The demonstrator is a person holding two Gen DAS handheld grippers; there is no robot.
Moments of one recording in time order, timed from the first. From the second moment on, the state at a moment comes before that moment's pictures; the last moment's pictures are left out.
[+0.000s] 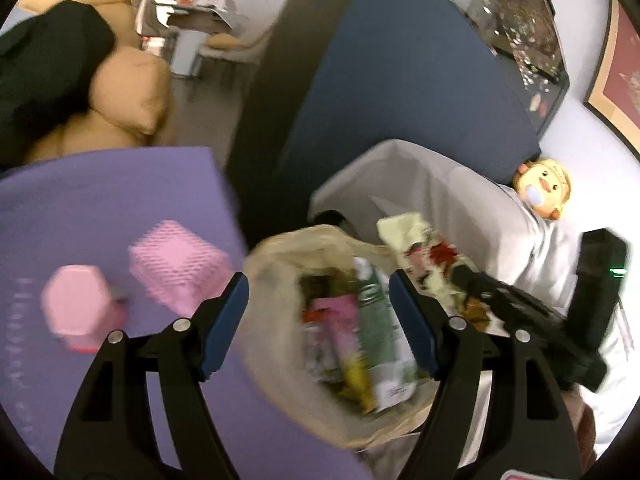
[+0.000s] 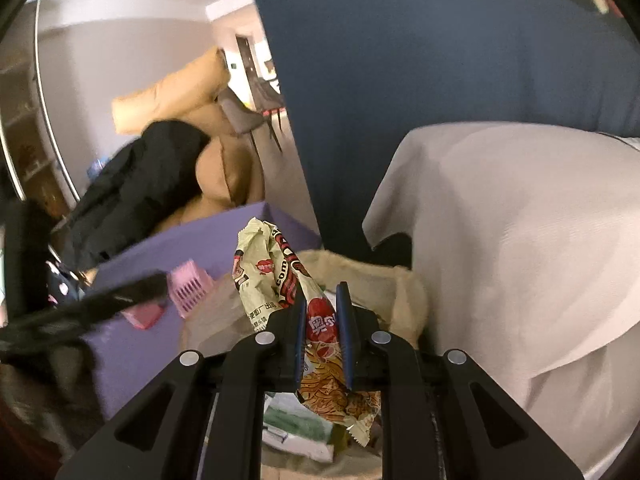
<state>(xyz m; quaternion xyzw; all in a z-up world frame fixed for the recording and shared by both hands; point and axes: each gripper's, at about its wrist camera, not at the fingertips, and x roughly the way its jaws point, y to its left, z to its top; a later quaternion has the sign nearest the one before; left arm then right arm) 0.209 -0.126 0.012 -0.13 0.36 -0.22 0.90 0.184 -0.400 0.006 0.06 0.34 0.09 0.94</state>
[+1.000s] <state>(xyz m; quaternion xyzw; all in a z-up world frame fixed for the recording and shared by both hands) 0.137 -0.021 -0.015 -0.09 0.38 -0.14 0.91 0.197 -0.357 -0.074 0.00 0.46 0.05 0.89</state>
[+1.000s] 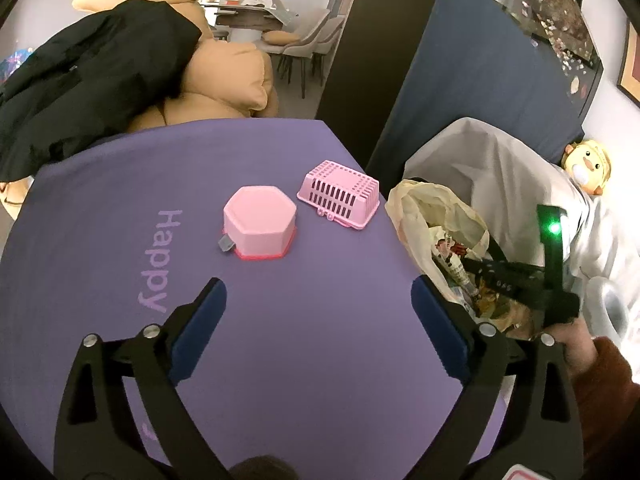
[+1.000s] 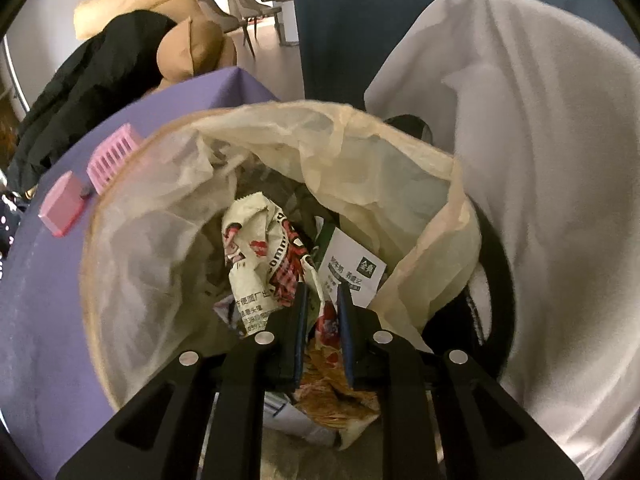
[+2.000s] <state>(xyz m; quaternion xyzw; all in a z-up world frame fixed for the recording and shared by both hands) -0.003 -0.017 0.028 -0.02 0.27 -0.05 0.96 -0.025 -0.271 0.016 0.00 0.30 0.08 0.95</state>
